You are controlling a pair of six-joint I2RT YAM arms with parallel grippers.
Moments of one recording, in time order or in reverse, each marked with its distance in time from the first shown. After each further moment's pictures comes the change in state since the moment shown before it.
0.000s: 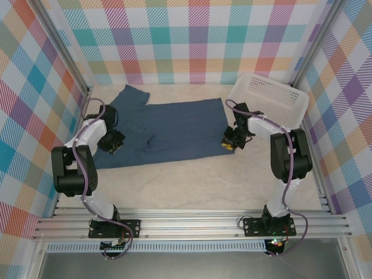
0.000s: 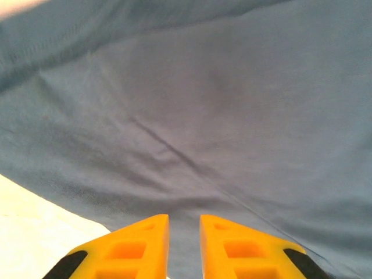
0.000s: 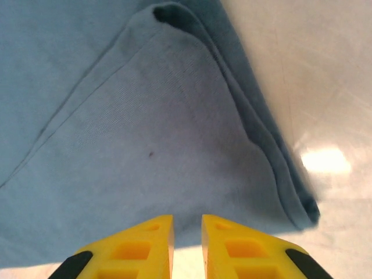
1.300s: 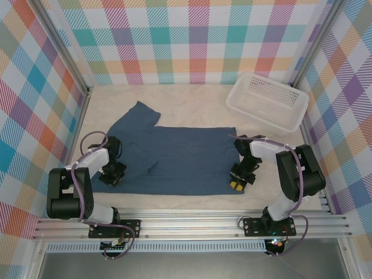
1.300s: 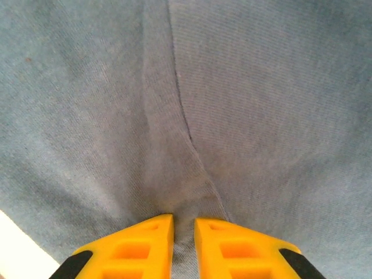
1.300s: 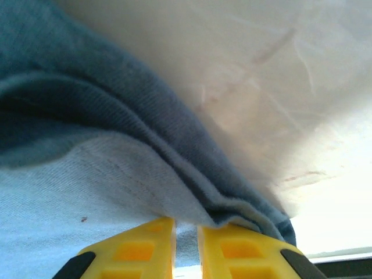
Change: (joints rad) left arm -0.066 -0.292 -0.495 0.028 -0.050 -0.266; right arm 0.074 -0.259 -0.440 -0.274 -0.003 0.126
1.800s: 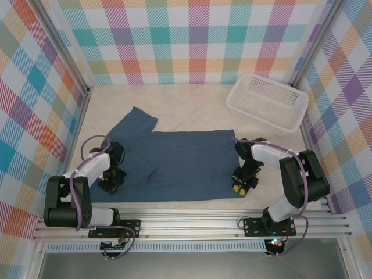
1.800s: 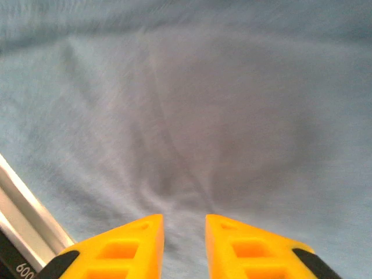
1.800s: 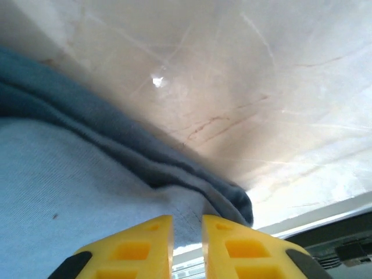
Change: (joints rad) left arm -0.021 -0.068 0.053 -0.140 -0.080 0.003; right arm 0.024 -0.107 -0.019 -0.071 0.065 0.128
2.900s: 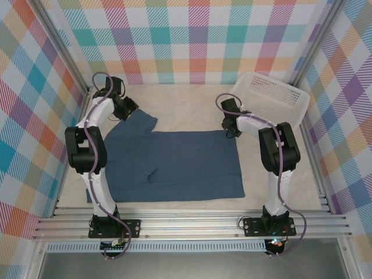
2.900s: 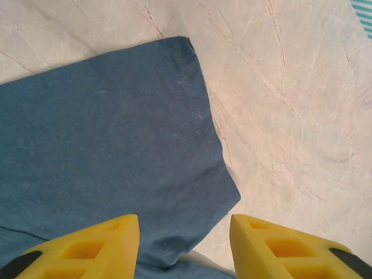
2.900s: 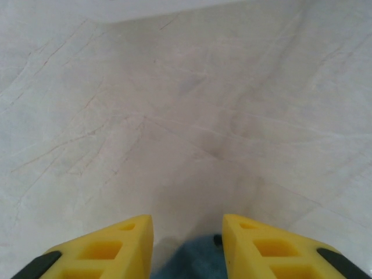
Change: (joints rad) left arm 0.040 0.660 0.959 0.292 0.365 0.345; right arm -0.031 0.540 0.604 0.647 0.539 -0.070
